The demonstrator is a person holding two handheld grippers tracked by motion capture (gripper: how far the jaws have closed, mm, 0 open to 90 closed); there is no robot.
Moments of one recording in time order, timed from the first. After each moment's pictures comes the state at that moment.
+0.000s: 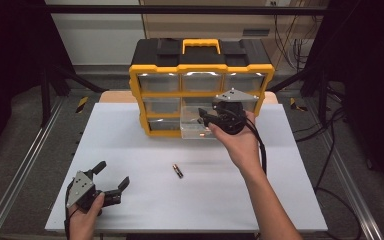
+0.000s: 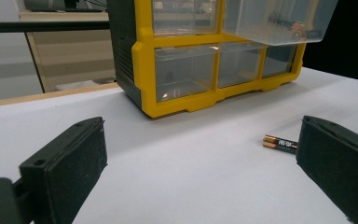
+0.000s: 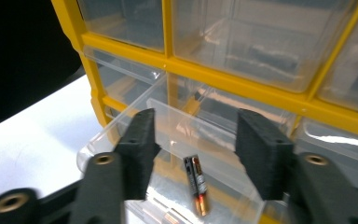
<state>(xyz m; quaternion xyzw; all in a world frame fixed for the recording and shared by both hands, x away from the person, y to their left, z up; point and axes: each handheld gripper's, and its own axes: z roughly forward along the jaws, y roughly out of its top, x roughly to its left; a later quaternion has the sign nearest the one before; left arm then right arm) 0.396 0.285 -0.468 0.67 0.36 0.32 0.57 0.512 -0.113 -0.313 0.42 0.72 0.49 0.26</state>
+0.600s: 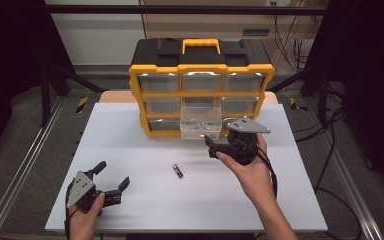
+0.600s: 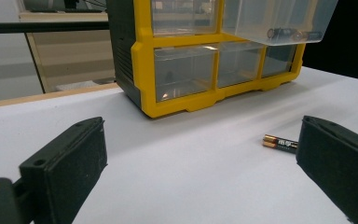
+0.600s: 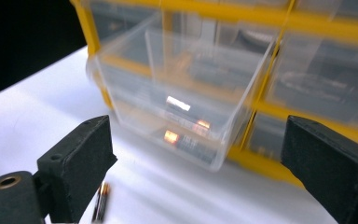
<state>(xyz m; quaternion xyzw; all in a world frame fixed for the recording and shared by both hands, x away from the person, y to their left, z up) 0.395 0.283 -0.468 0.68 0.35 0.32 0.56 0.457 -0.132 -0.351 0.44 0.72 0.47 0.26</state>
